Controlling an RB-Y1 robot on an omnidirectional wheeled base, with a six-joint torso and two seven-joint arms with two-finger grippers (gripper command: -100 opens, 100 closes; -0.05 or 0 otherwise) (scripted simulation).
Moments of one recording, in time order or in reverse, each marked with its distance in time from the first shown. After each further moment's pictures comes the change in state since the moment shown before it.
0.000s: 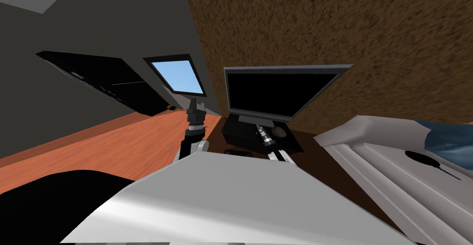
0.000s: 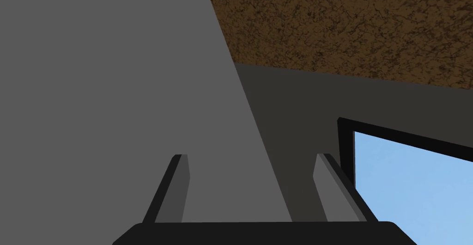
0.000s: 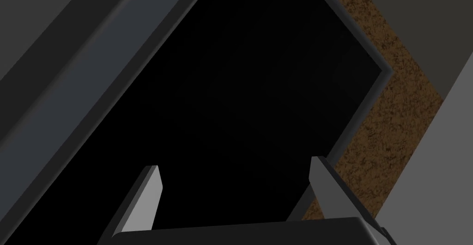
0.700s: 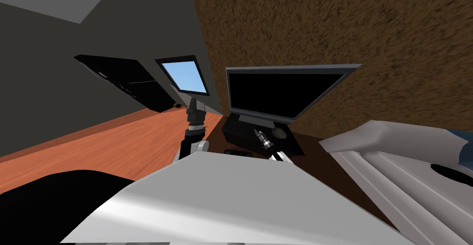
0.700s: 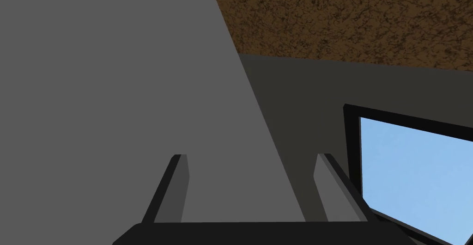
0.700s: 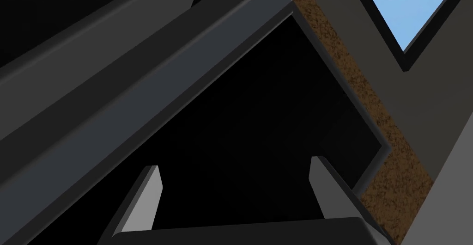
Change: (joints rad) left arm 0.000 0.000 0.000 0.000 0.000 0.000 0.000; right arm -0.051 -0.064 0.070 0.181 0.080 -0.003 0.055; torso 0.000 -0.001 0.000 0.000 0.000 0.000
